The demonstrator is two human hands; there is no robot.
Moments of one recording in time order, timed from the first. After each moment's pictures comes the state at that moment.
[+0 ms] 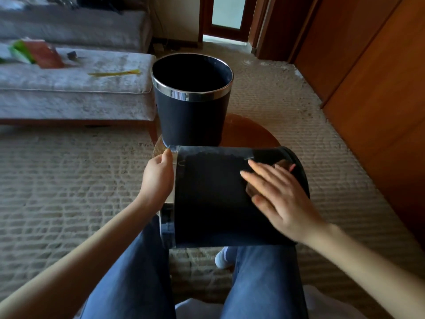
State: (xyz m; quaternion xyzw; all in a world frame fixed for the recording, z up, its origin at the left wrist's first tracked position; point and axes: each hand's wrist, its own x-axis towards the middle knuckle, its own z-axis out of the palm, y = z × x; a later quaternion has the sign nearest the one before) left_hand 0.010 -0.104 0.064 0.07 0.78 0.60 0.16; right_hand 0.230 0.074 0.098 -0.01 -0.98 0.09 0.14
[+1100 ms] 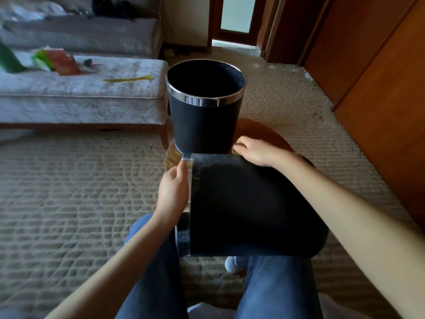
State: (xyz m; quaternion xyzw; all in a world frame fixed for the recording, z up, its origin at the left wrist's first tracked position) left_hand 0.033 -0.118 0.069 0.09 0.78 0.61 0.14; right_hand 0.072 0.108 0.118 -0.26 -0.93 0.23 -0.13
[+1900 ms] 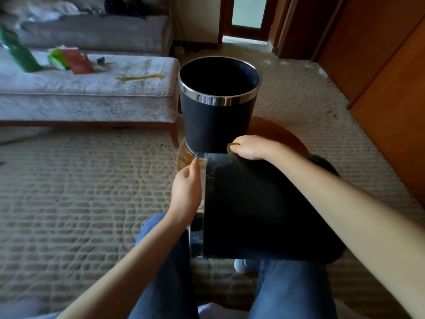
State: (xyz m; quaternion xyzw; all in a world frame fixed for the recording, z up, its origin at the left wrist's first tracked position) left_hand 0.033 -0.116 0.078 0.08 0.77 0.62 0.15; right_hand 0.029 0.081 0.118 -0.23 -0.94 0.17 -0.16
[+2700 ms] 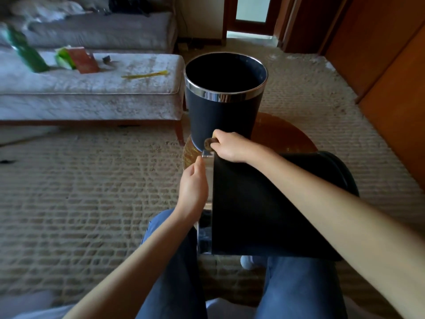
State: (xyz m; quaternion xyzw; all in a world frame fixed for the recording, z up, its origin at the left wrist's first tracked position) left_hand 0.027 -0.117 0.065 0.07 0.74 0.65 0.18; right_hand 0.010 0.030 0.113 -0.18 -0.95 0.23 -0.09
